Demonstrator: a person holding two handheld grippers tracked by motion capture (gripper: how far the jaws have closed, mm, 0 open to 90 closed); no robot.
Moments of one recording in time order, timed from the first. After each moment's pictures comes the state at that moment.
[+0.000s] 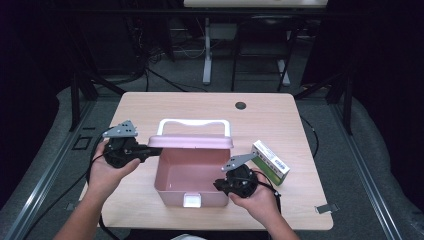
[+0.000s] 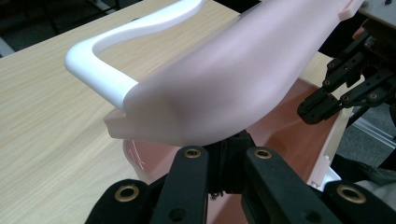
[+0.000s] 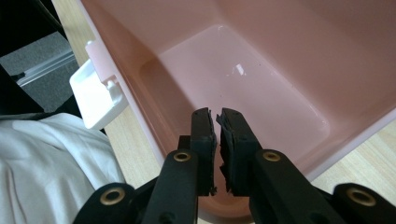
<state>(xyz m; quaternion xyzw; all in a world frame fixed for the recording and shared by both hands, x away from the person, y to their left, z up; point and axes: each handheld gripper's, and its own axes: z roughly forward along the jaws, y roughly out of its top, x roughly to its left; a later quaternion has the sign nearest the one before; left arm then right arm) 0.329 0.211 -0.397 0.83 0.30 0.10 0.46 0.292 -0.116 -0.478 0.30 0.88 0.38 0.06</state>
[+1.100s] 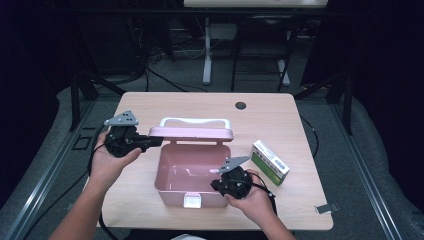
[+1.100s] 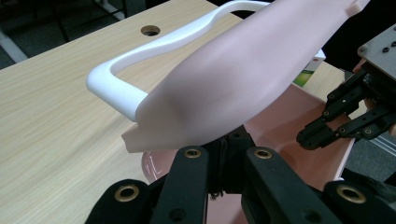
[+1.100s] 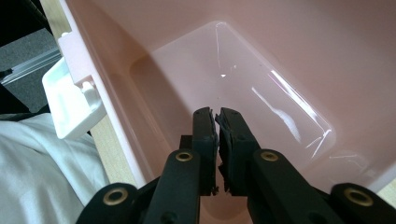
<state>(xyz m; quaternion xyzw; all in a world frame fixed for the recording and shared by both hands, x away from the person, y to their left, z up) 0.348 0.209 -0.387 0.83 0.31 0.10 0.46 0.295 -0.105 -0.493 0.30 0.88 0.37 0.07</state>
